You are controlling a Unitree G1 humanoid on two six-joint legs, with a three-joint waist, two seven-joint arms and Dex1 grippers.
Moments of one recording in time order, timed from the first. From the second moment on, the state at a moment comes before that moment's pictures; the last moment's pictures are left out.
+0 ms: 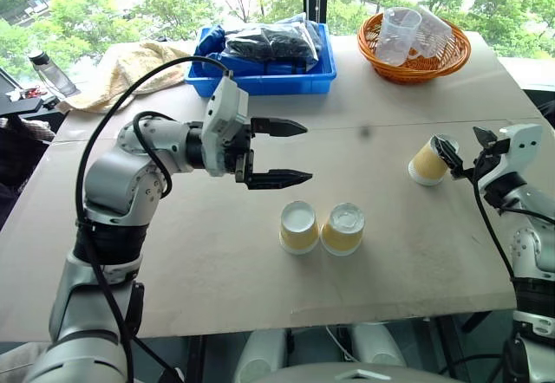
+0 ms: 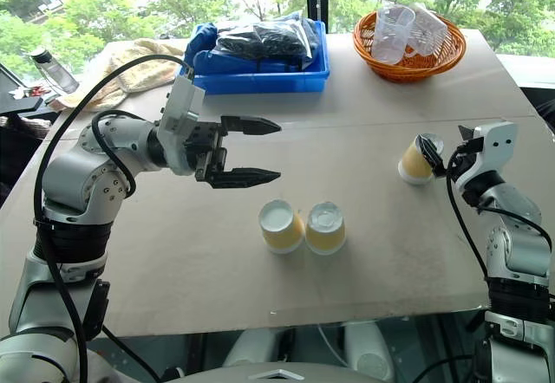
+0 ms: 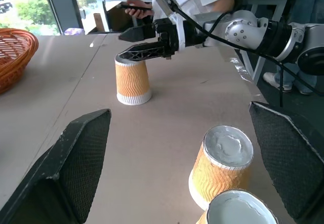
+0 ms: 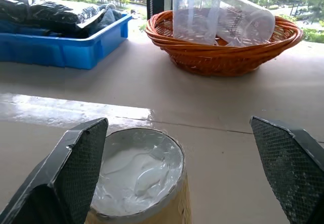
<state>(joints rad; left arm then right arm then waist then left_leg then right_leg) -0.66 0.71 -0.03 -0.17 -0.63 0.54 -1.24 -0.32 -0.47 -0.32 0.03 0.42 0.29 0.50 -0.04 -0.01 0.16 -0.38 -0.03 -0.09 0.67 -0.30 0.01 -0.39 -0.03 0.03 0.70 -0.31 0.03</state>
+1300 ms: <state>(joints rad) -0.62 0.72 -0.01 -0.23 -0.65 0.56 -1.20 -0.33 -0.47 -0.28 0.18 0.39 0.22 0.60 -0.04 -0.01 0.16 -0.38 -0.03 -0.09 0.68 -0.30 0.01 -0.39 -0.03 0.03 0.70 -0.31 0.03</state>
